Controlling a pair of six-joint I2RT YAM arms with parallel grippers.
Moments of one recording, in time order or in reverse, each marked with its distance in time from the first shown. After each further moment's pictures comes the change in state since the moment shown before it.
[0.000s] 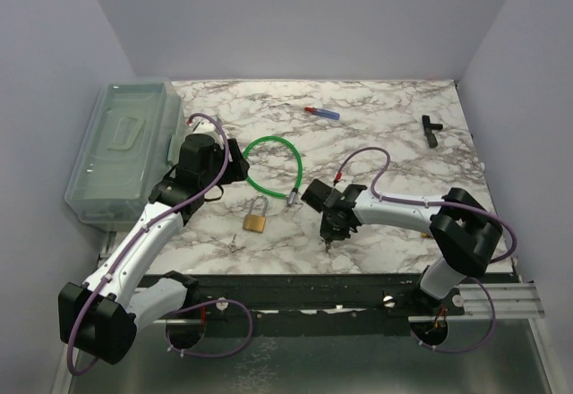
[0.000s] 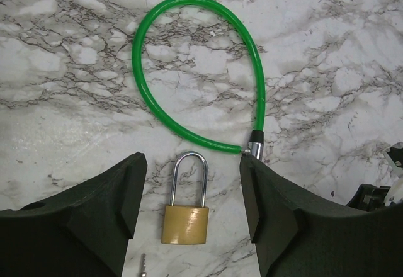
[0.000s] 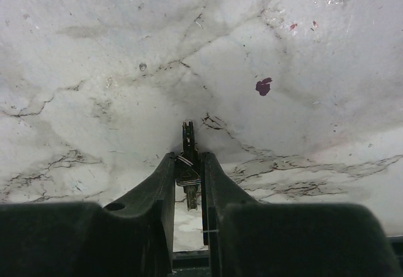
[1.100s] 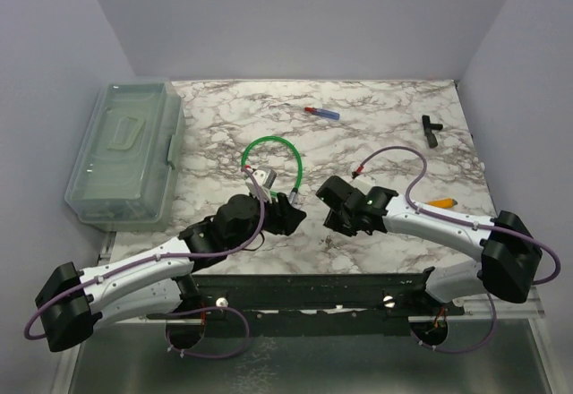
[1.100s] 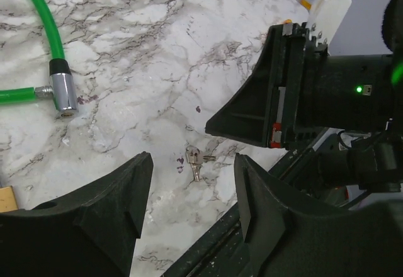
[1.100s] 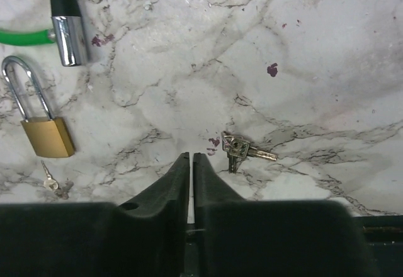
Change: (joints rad) left arm -0.606 -0.124 -0.354 0.462 -0.098 -0.203; right arm 0.006 -0.290 -0.066 0.010 0.075 0.182
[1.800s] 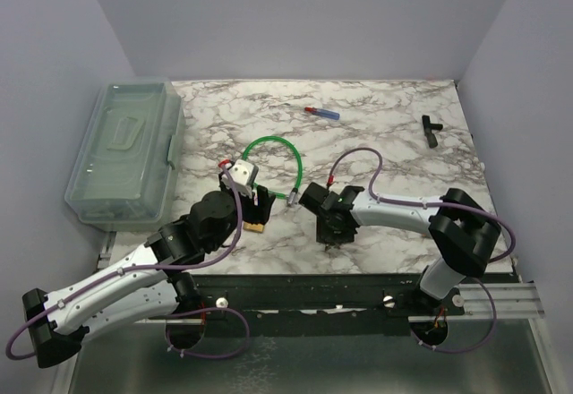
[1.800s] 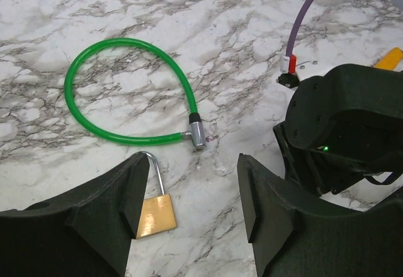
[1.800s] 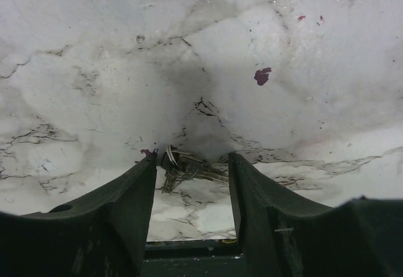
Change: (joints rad) left arm -0.014 -0.200 0.175 -0.353 -0.305 0.385; right arm 0.020 0.287 0.069 -0.042 -0.069 -0.323
